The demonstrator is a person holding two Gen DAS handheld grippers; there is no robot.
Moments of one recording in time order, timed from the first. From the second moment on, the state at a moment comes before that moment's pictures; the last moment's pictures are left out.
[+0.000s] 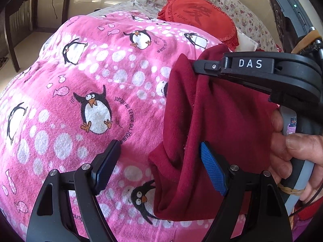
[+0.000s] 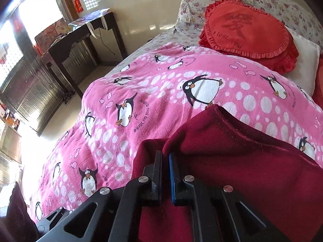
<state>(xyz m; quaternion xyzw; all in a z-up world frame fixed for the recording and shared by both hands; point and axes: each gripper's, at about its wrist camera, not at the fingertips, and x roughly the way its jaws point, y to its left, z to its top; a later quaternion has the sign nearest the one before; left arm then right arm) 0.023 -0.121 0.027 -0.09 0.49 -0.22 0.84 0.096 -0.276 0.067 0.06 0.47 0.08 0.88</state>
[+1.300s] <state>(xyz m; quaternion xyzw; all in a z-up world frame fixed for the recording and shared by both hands) 0.016 -0.140 0.029 -0.09 0.49 -0.27 0.83 0.074 -0.288 0.086 0.09 0.47 0.07 0.88</state>
